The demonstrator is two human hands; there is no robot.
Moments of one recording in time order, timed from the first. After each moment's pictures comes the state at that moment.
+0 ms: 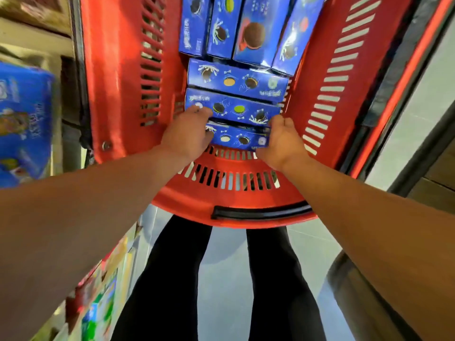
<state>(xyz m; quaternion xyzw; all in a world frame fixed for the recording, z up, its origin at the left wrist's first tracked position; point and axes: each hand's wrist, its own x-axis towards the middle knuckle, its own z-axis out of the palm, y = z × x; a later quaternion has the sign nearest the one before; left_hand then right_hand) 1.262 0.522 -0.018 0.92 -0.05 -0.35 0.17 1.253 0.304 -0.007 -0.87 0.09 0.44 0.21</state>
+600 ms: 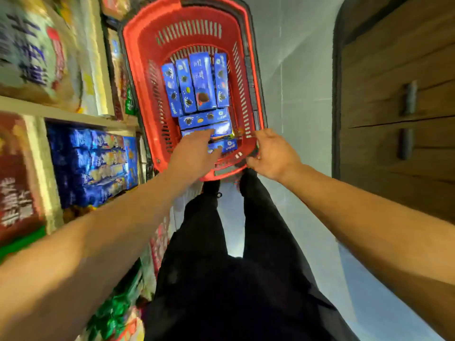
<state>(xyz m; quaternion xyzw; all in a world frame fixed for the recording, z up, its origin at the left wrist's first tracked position) 1.241 0.481 0.320 0.91 -0.18 -0.33 0.20 1.176 0.279 0.330 -0.90 0.12 0.33 0.25</state>
